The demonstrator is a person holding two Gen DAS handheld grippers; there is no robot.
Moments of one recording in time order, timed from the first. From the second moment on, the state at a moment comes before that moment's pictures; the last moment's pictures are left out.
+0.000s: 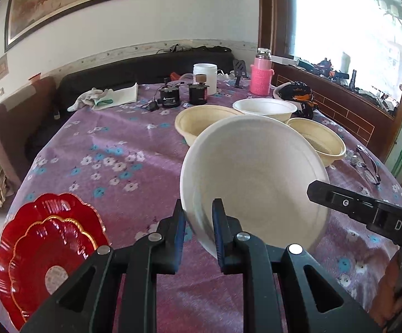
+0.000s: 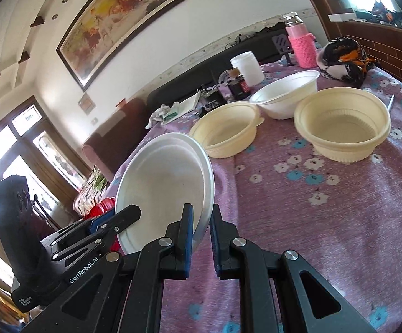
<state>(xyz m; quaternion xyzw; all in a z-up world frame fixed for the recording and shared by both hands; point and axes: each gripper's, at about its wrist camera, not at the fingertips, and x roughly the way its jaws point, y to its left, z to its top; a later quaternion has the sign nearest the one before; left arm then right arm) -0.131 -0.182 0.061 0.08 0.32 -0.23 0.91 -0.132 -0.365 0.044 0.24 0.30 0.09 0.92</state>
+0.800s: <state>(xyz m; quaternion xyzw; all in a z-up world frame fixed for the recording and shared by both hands) -0.140 -0.112 0.068 0.04 0.31 -0.19 0.93 -0.118 -0.304 0.054 0.20 0.33 0.13 0.91</state>
